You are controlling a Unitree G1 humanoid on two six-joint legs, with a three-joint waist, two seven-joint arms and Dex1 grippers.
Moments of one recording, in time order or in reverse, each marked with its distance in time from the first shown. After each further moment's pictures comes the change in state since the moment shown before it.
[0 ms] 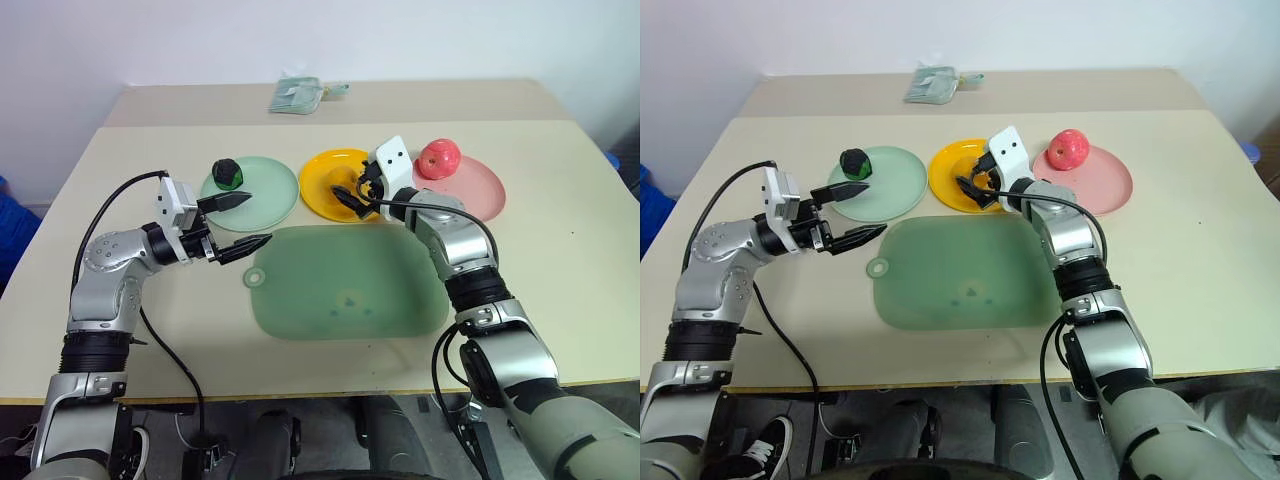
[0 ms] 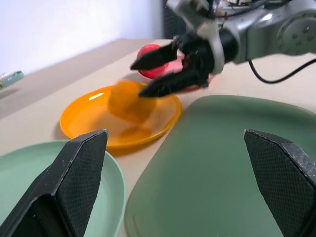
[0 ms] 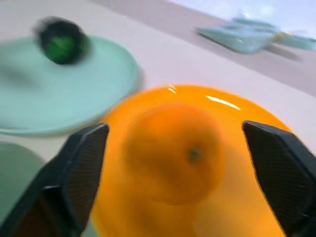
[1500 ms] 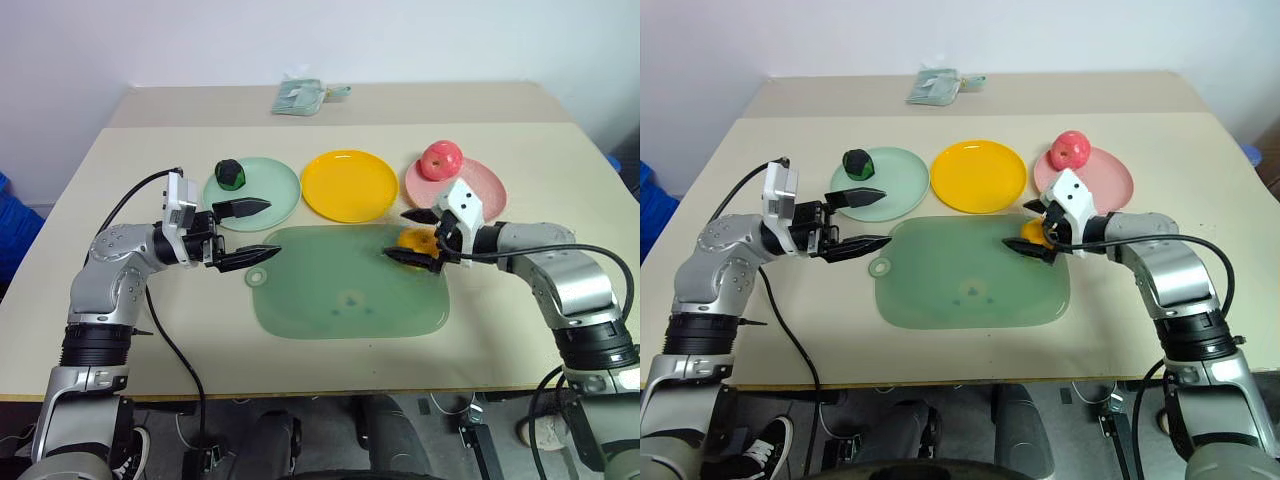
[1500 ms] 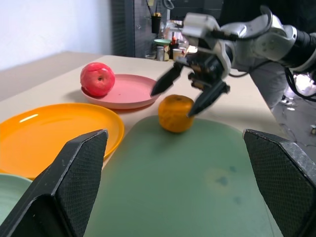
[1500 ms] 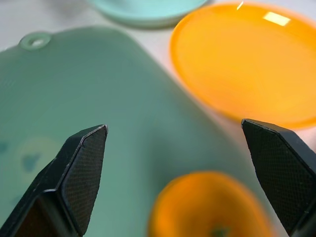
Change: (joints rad) left arm -0.043 0.005 -0.019 -0.040 -0.108 0.149 -0.161; right arm 0.299 -0.455 -0.016 -0.467 0.153 0.253 0.304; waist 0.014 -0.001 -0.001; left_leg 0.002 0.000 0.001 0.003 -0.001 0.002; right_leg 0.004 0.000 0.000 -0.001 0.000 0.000
